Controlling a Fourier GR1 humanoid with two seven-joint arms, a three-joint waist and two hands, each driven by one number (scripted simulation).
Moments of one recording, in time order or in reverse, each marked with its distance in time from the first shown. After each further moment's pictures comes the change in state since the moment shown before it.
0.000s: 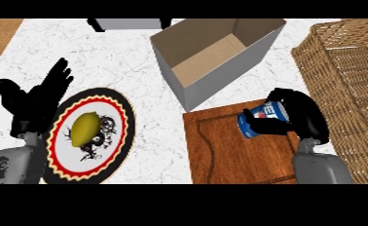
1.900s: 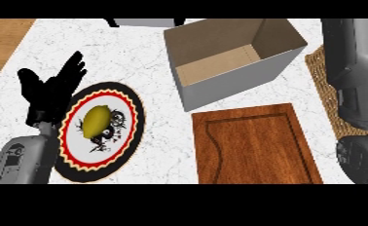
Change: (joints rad) left arm -0.072 -0.019 -0.039 0.054 -0.022 -0.010 -0.001; right arm -1.161 -0.223 -0.448 0.822 0.936 -0.585 0.855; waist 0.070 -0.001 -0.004
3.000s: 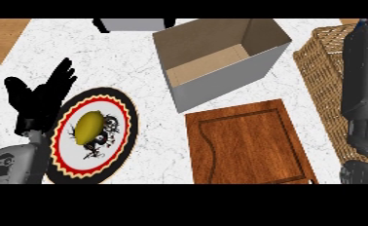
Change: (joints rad) left arm 0.057 0.015 0.033 -0.025 0.007 0.003 -0.002; right arm 0.285 -0.018 -0.163 -0.139 -0.010 -0.138 -0.081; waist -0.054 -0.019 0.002
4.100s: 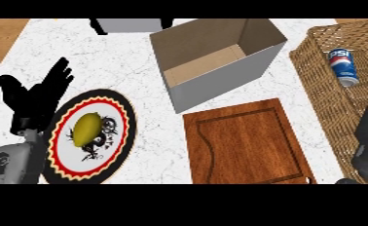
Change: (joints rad) left arm -0.007 0.011 0.021 0.012 0.014 -0.013 0.011; right arm 0.164 0.056 -0.130 -0.390 -0.071 -0.229 -0.053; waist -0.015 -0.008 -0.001
